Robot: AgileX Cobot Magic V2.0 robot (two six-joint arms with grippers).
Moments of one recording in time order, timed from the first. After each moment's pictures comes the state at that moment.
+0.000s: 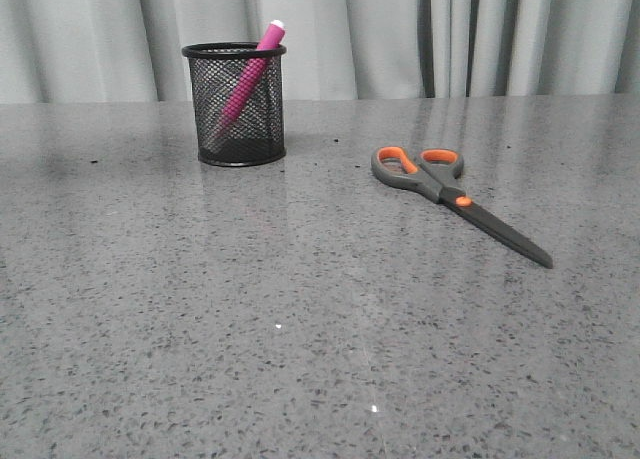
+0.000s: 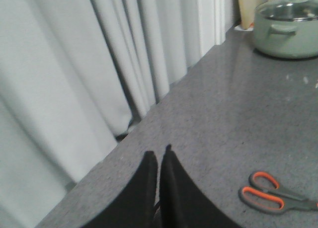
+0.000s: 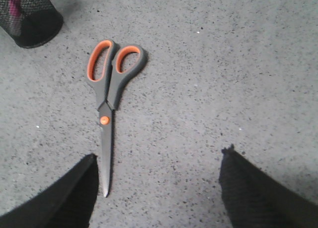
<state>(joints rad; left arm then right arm) 0.06 1.51 -1.62 -1.14 1.05 1.39 -0.02 0.84 -0.71 0.54 0.67 -0.43</state>
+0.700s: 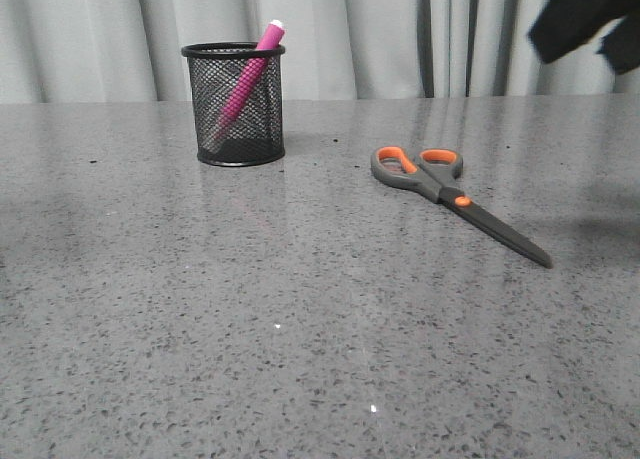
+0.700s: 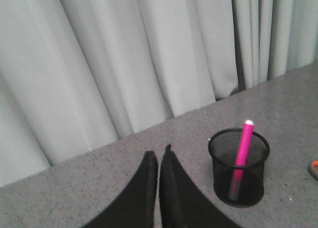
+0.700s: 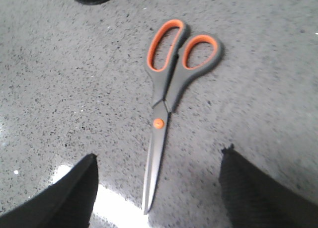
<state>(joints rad) 0.07 0.86 -0.93 -0.94 0.55 1.15 0.16 1.19 -0.96 0.54 0.77 -0.56</state>
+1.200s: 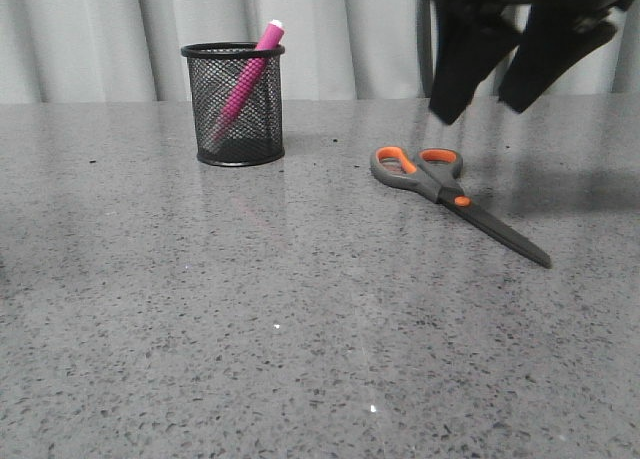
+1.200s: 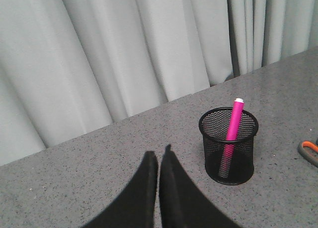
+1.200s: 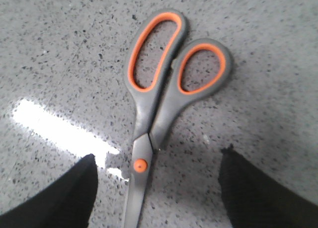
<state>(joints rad) 0.07 0.77 -0.84 -0.94 0.54 1.15 0.37 1.58 -1.33 0.14 0.94 -0.21</state>
